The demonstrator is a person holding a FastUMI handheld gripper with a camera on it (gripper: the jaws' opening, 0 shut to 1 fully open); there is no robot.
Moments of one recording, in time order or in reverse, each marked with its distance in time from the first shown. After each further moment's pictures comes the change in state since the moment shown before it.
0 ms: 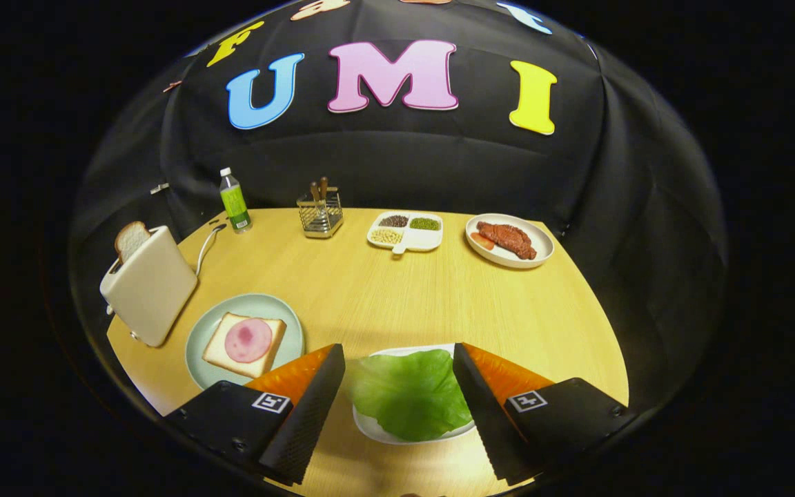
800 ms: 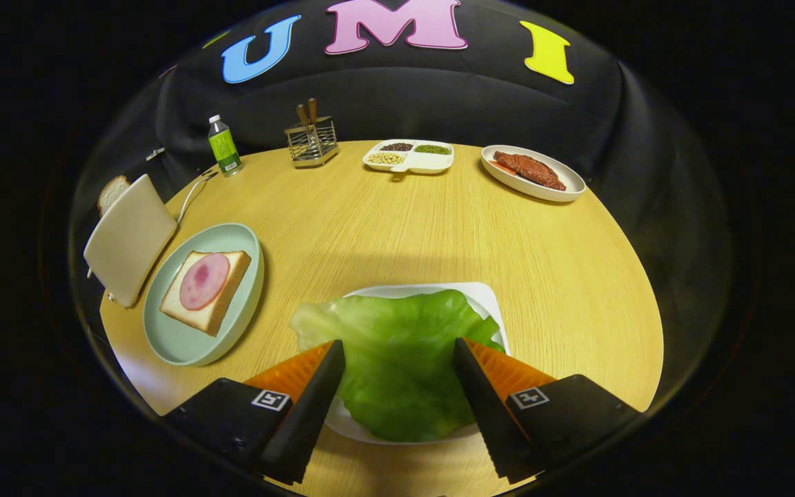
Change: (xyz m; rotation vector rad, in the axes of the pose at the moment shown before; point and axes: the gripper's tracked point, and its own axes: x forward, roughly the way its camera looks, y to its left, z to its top) arm 0.048 -0.006 -0.074 -0.019 0.176 0.044
